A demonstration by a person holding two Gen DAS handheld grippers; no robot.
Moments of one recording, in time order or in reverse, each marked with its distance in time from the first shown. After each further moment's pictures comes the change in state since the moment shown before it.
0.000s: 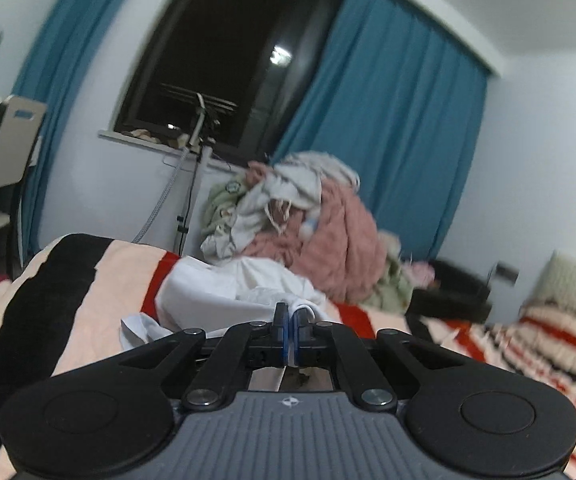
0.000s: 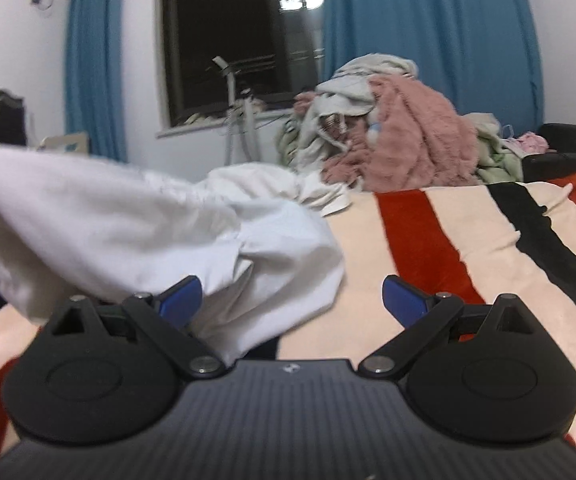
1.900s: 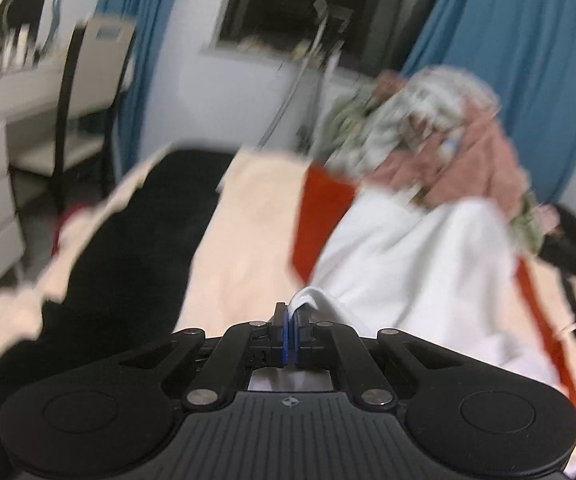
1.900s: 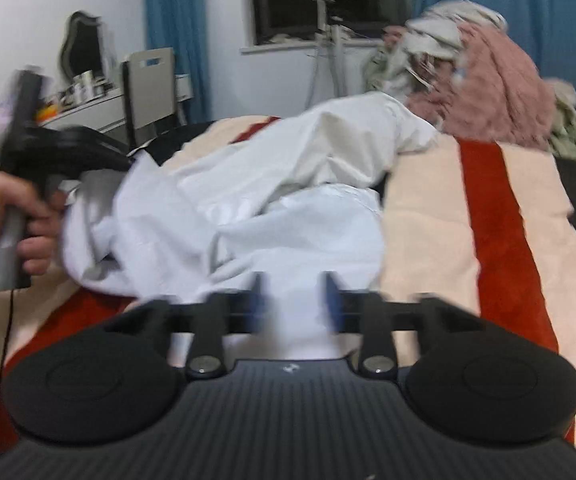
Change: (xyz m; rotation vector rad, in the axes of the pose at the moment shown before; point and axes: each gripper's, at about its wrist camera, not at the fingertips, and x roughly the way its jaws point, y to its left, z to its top) left arm 0.130 0.122 -0.013 -0.068 0.374 0.363; right arm -0.053 0.035 0.007 -0.142 0.242 0.232
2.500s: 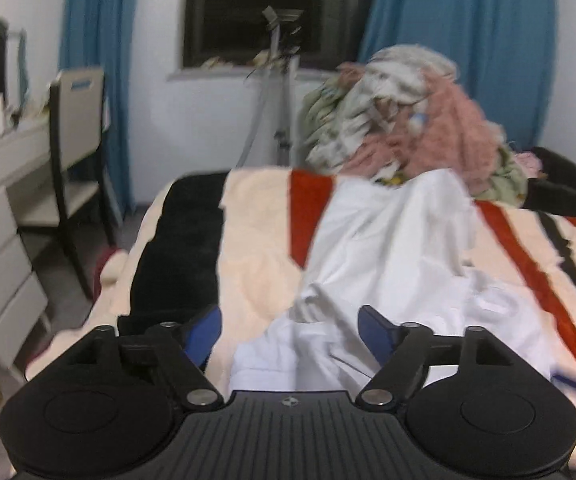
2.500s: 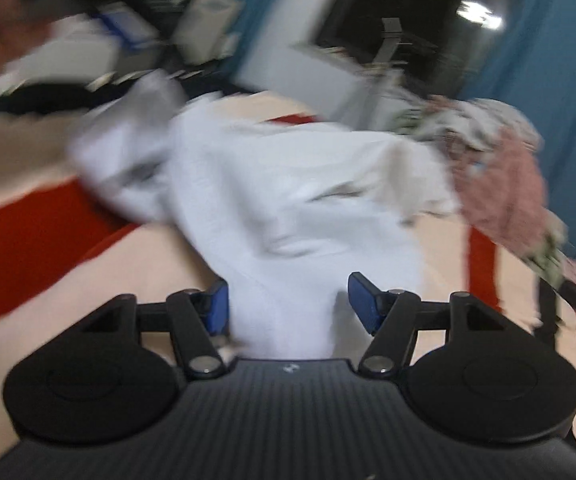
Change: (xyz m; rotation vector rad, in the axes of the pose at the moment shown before) left arm -0.125 -0.035 -0.018 0.282 -0.122 0.005; right arm 0.015 0.065 -0.022 -0.380 -0.025 -0.172
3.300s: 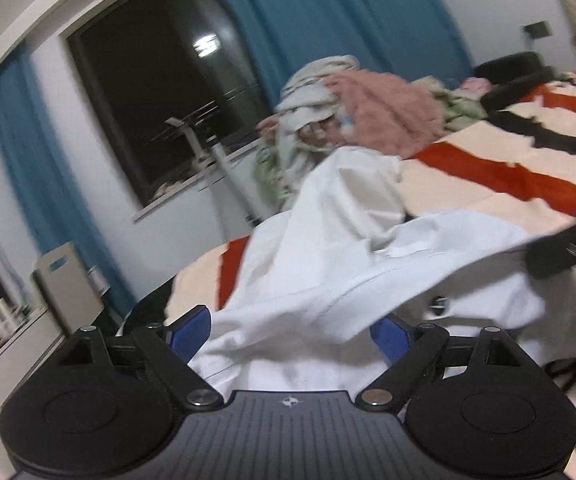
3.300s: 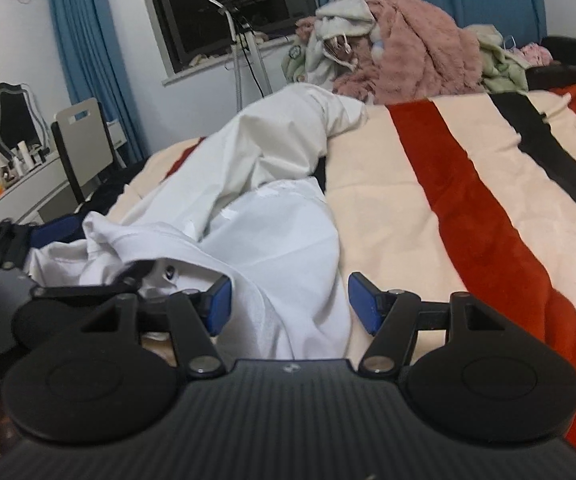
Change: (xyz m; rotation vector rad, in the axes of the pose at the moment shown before) left arm 0.063 -0.157 -0.072 0.565 -0.225 0.171; right arm 0.003 -0.084 -0.020 0.680 0.048 0.017
